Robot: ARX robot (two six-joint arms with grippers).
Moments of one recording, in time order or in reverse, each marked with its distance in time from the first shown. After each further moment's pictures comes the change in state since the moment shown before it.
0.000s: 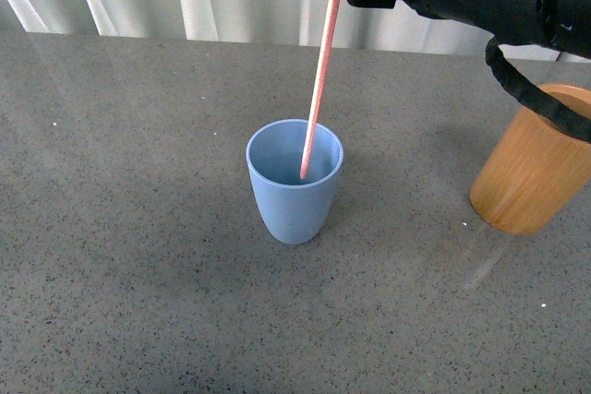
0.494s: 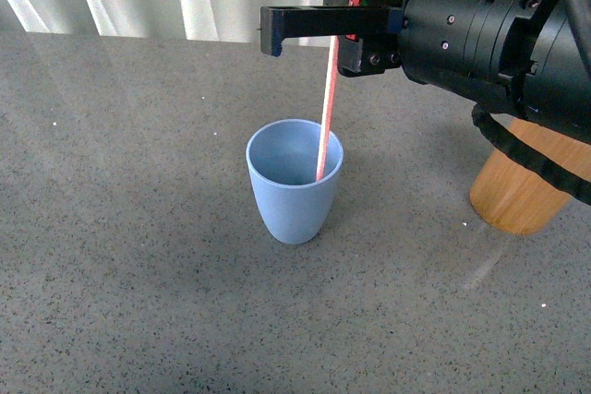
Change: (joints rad) left arm 0.000 0.000 0.000 0.000 0.000 0.000; right arm 0.021 0.043 -0.044 0.010 0.027 -0.043
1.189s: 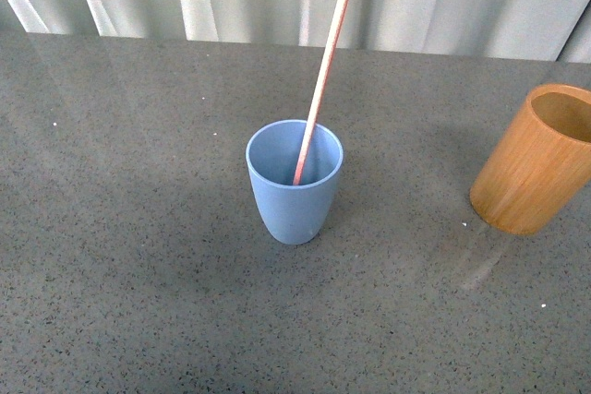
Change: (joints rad) left arm 0.000 0.000 0.000 0.000 0.000 0.000; right arm -0.102 -0.340 -0.043 -0.156 0.005 0.007
